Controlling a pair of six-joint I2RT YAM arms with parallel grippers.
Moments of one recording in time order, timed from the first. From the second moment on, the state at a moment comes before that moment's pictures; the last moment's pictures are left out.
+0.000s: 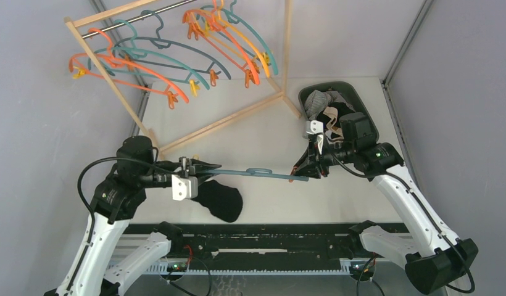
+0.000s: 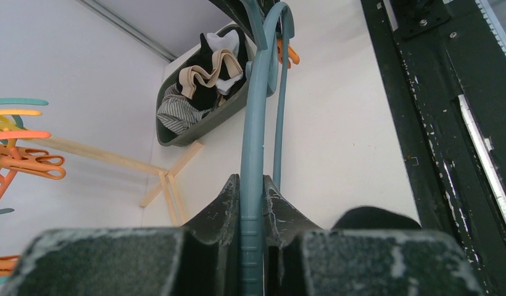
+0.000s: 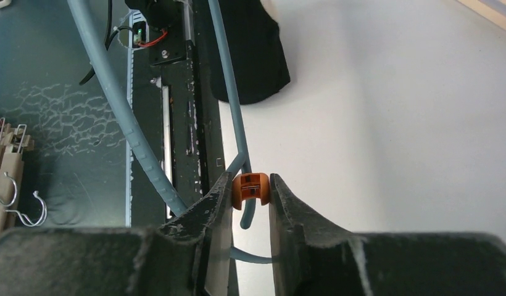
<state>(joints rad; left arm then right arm) -0.42 0.71 1.12 -0.82 0.96 0.97 0.39 1.02 1.07 -0.81 -0.99 -0.45</state>
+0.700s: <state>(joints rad) -0.42 0.69 1.06 -0.76 0.97 0.97 0.29 0.98 1.17 -0.89 -0.98 -0.45</state>
